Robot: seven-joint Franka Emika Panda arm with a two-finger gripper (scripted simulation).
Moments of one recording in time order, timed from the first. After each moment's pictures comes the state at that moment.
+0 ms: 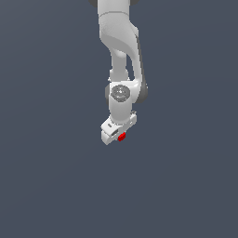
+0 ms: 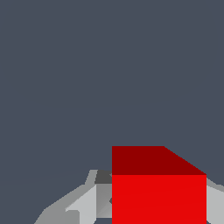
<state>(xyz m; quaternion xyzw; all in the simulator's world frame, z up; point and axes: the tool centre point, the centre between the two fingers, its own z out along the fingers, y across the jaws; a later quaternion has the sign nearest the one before) -0.025 0.006 0.055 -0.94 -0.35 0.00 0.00</state>
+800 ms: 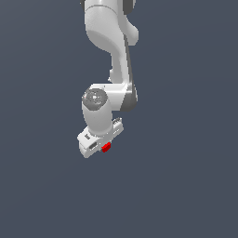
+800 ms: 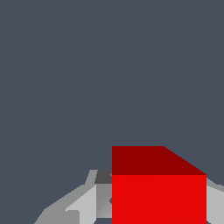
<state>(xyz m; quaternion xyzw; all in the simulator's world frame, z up) 0.053 -0.066 0.099 -0.94 -0.35 0.00 0.00</state>
